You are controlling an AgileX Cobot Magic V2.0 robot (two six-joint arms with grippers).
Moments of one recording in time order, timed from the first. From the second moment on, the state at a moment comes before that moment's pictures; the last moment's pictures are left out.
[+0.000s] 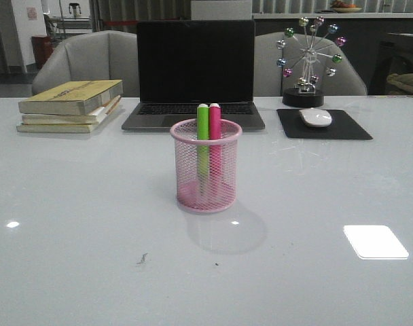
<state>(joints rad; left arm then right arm) -0.05 0.52 -0.47 -0.26 0.12 0.29 0.02 -0.01 0.03 0.09 0.09 0.03</state>
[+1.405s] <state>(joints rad) -0.04 0.05 -0.29 0.01 0.12 0.12 0.02 -0.01 0.03 0.09 0.09 0.03</state>
